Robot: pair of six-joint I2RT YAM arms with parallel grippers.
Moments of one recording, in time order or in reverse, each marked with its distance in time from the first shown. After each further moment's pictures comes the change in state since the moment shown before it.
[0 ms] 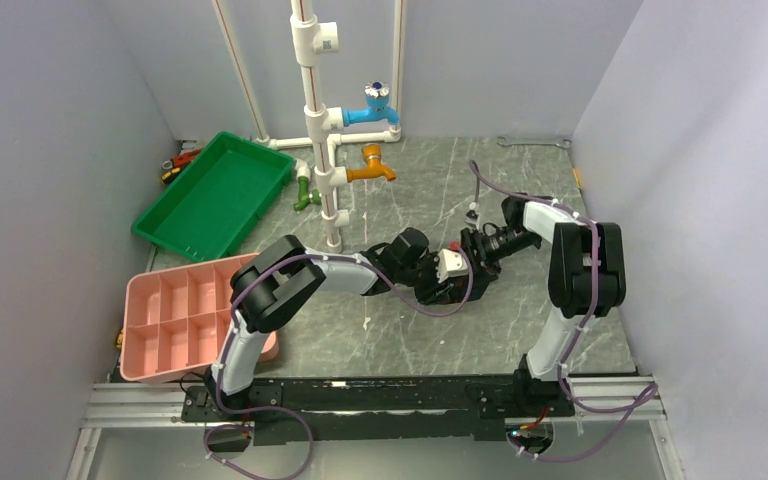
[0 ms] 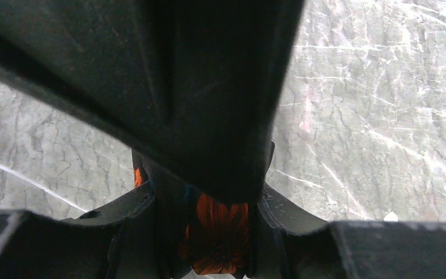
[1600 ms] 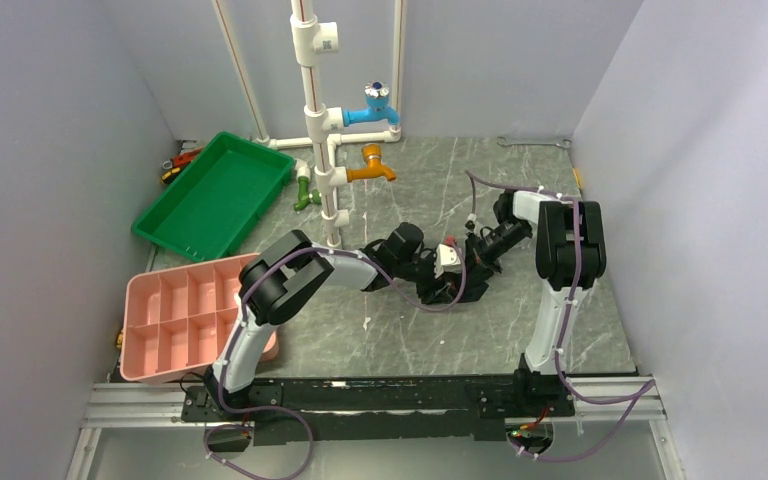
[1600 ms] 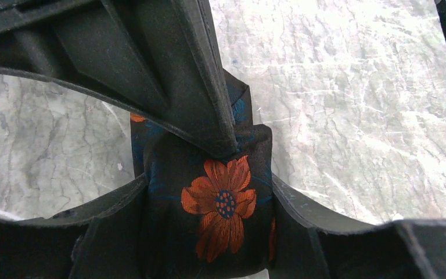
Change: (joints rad) left arm 0.040 0.068 0.023 0.127 0.180 0.000; right arm 0.003 0.230 0.163 -0.153 0.120 0.132
